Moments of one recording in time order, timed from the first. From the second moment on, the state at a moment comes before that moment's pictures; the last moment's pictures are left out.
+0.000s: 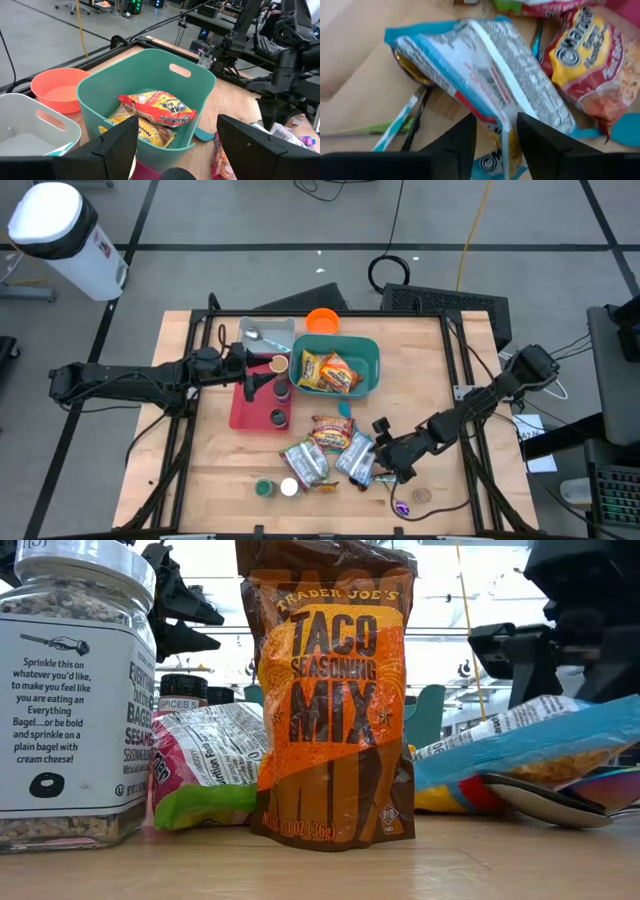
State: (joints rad) left arm 0.17 0.78 0.36 0.21 -0.07 -0.29; right arm 0.56 1.48 0.66 -0.01 0.23 -0.04
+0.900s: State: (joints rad) left arm 0.17 0.78 0.36 0.21 -0.07 -0.29; right arm 0.48 1.15 0.66 0.23 0.39 -0.20
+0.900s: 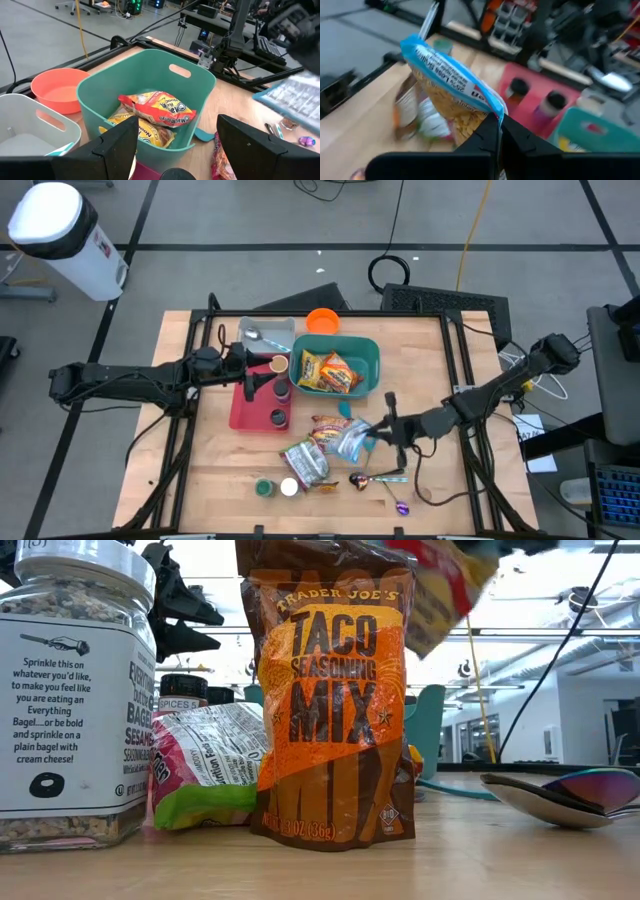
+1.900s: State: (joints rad) left arm 0.17 0.78 0.36 0.21 -0.07 -0.29; right arm -0.04 1.16 0.66 -0.03 0.52 0.30
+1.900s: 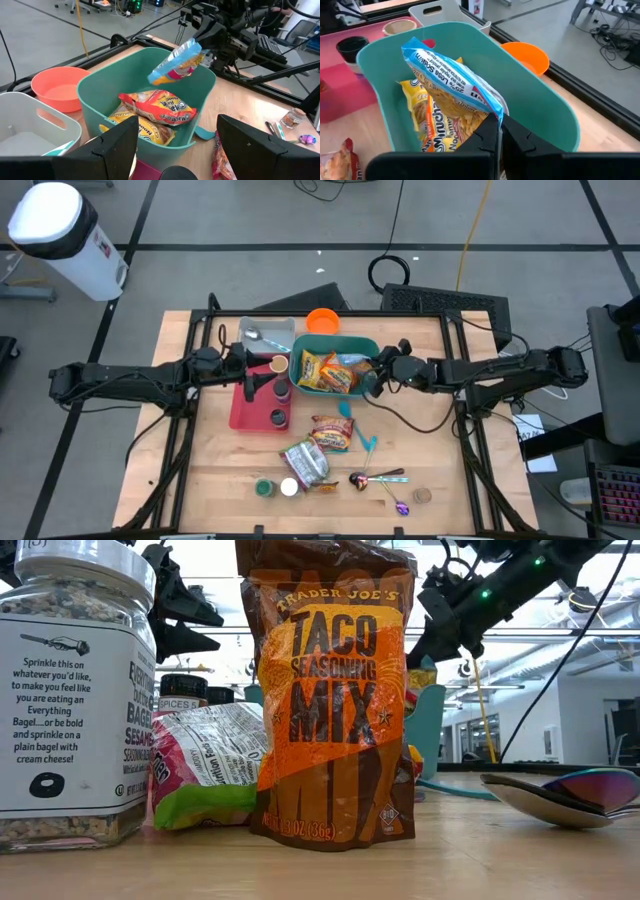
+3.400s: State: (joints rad) left arm 0.17 0.78 0.36 0.20 -0.07 -0.29; right arm 0.13 1.22 0.51 0.45 -0.22 0.21
